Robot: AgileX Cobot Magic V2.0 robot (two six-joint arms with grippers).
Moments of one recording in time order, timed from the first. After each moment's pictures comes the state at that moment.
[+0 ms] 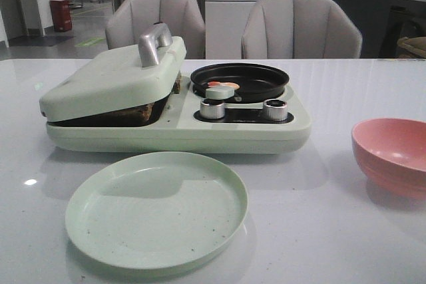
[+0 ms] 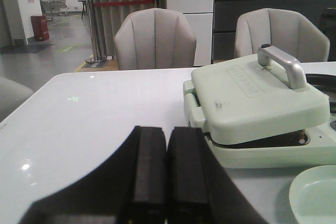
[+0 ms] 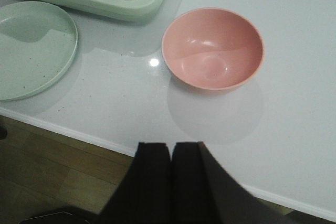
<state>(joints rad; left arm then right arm) -0.08 -0.01 0.00 -0.05 0.07 0.04 0.23 0.39 -0.62 0.05 0.96 0.02</state>
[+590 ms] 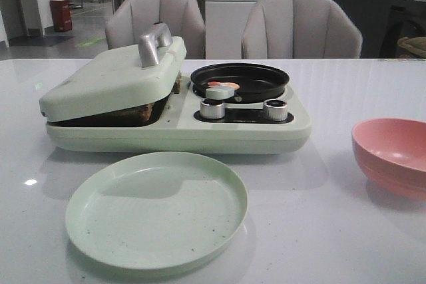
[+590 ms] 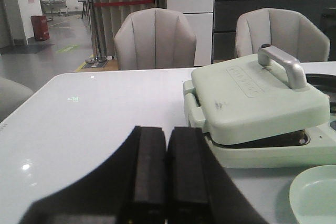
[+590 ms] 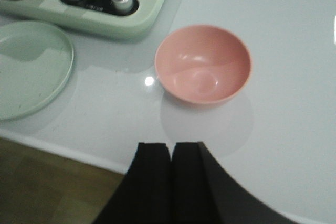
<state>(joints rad) -0.08 -0.01 0.00 -0.05 0.07 0.04 0.18 0.31 -0.60 0.04 0.92 0.02</state>
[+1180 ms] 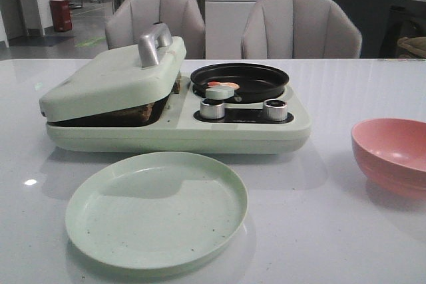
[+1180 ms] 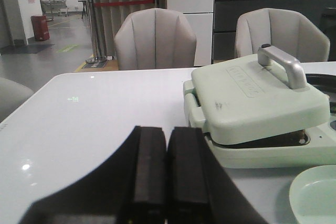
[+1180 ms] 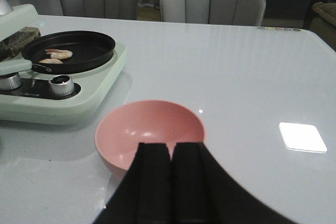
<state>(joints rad) -0.08 -0.01 0.00 -0.05 0.06 0.04 0.05 -0.01 -0.04 0.01 0.24 0.02</state>
